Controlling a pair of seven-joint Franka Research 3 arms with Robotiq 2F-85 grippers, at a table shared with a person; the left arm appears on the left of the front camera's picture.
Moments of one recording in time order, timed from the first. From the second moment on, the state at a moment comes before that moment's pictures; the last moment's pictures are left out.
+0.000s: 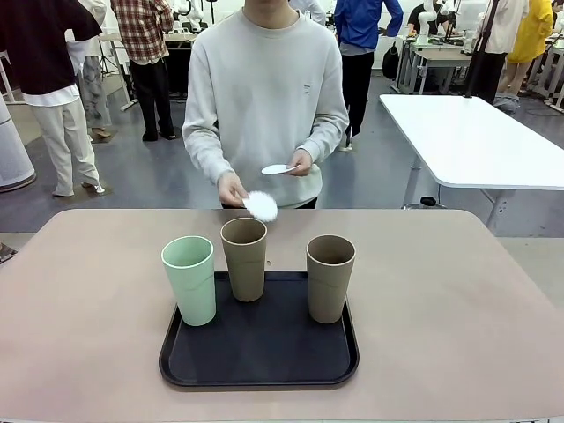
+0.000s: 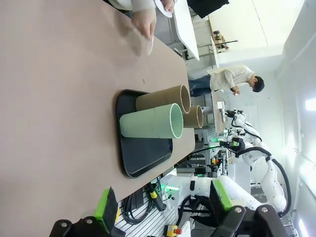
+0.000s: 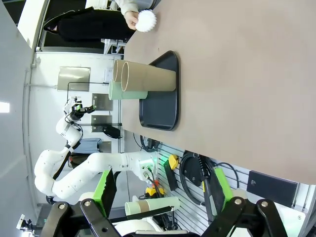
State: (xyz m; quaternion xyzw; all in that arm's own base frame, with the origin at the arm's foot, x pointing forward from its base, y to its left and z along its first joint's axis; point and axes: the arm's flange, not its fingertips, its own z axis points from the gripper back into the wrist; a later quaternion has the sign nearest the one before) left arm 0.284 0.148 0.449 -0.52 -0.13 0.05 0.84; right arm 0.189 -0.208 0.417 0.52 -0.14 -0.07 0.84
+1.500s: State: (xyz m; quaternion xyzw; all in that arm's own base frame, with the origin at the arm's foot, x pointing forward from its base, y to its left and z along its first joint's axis) left arm 0.284 0.148 0.449 -0.52 -0.13 0.05 0.84; right arm 0.189 -0.208 0.417 0.52 -0.14 -0.07 0.84
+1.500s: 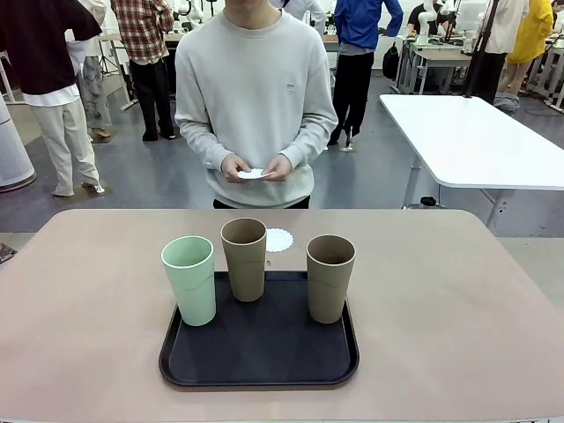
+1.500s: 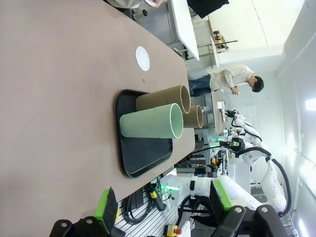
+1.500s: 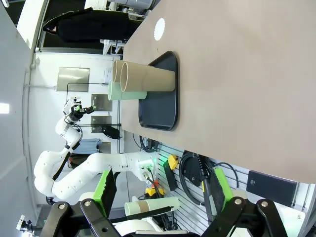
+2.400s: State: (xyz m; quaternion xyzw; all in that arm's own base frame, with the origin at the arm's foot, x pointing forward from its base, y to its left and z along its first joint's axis) left arm 0.284 0.148 0.449 -0.52 -0.13 0.05 0.84; right arm 0.189 -0.208 0.417 0.52 -0.14 -0.07 0.84
